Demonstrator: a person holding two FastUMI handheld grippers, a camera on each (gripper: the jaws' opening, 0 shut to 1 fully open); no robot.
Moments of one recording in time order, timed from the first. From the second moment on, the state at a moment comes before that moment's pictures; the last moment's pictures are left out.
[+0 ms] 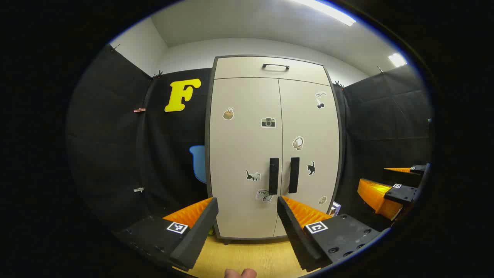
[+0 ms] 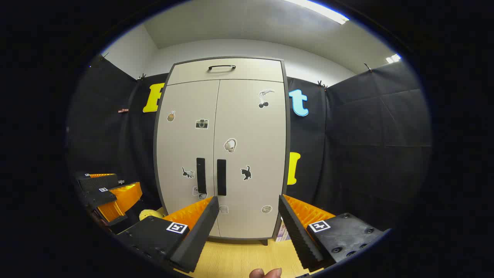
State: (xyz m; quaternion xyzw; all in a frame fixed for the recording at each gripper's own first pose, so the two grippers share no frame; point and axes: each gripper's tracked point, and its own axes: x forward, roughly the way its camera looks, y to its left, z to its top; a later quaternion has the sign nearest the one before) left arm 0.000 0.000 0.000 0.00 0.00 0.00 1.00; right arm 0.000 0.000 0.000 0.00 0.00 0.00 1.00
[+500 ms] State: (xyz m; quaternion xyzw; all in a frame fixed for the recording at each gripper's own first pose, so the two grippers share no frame) left arm 0.000 -0.001 0.000 0.00 0.00 0.00 1.00; right arm 0.001 0.003 0.000 0.01 0.00 0.00 1.00
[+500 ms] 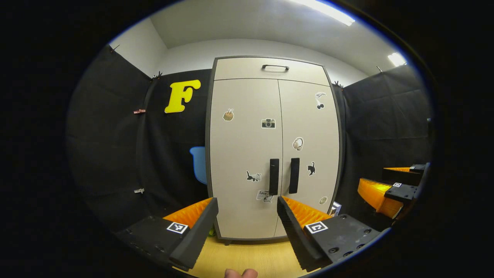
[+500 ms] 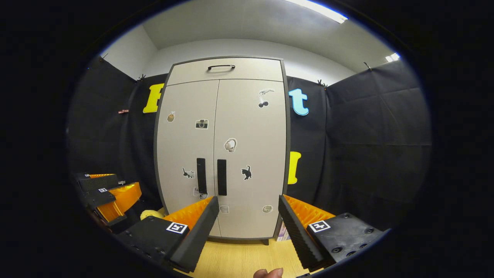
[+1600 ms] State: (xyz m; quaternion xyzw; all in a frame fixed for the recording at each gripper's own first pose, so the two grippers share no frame) left arm 0.000 0.002 -0.003 0.01 0.00 0.01 1.00; right arm 0.031 0.029 0.007 0.02 -0.01 0.04 1.00
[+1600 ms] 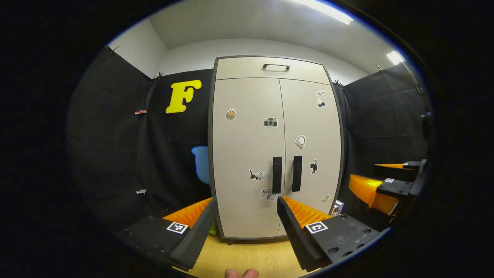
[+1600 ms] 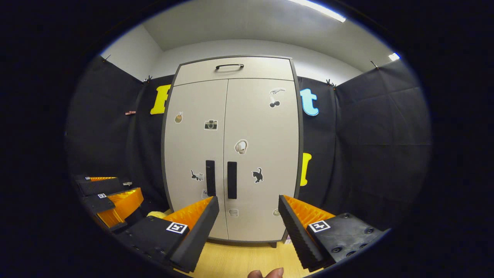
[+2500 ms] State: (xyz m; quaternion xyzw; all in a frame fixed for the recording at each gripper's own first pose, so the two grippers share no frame) left arm 0.008 0.064 -0.028 0.00 0.02 0.04 1.00; right arm 0.239 0.080 -0.061 0.03 0.05 0.02 1.00
